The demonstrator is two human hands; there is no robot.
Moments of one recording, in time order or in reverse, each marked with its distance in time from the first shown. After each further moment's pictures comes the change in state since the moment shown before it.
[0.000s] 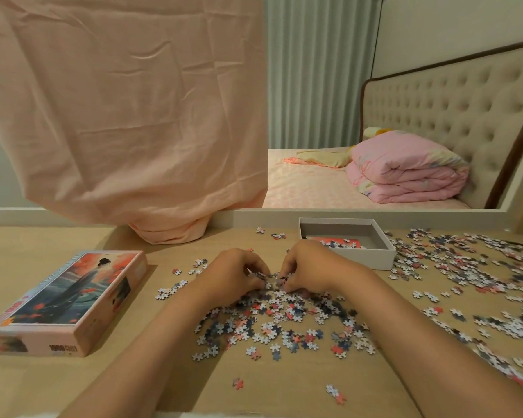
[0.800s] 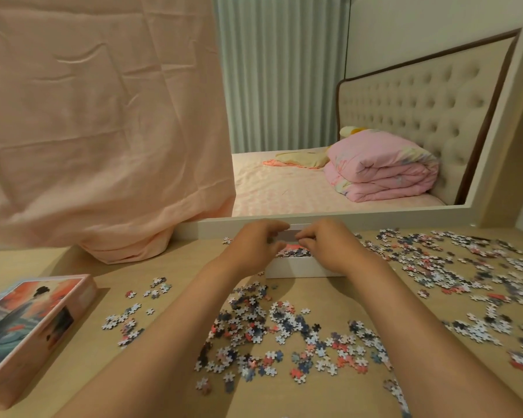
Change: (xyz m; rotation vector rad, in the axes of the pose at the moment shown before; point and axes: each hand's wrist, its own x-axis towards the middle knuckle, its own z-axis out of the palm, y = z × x) left_hand 0.099 0.075 0.034 -0.006 0.104 0.178; right_hand 0.007 0.087 -0.057 0.010 0.387 0.048
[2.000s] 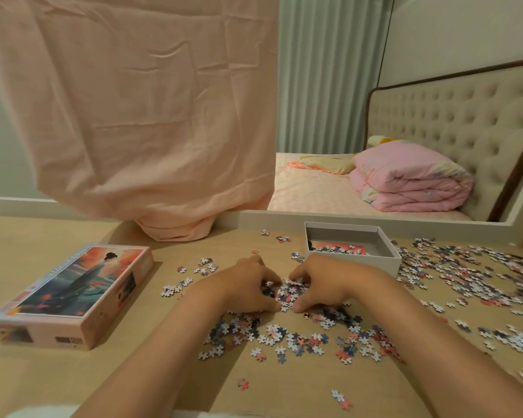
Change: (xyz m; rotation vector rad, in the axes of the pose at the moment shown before) left_hand -0.104 -0.047 -0.043 0.270 -0.440 -0.181; right_hand -0.038 -0.078 0.041 -0.267 -0.570 -0.081
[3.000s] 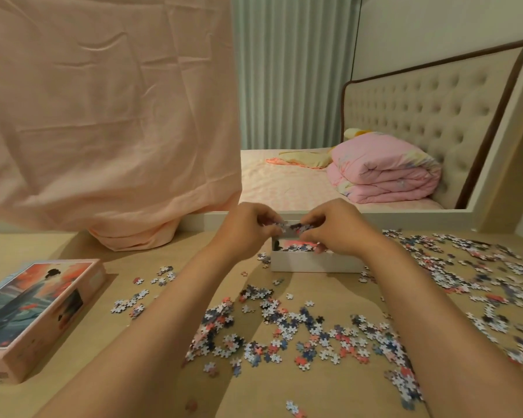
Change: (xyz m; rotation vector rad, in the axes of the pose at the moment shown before) left_hand 0.072 0.060 -0.039 -0.420 0.566 0.147; right_hand -0.016 0.069 -0.053 0.527 0.556 0.041
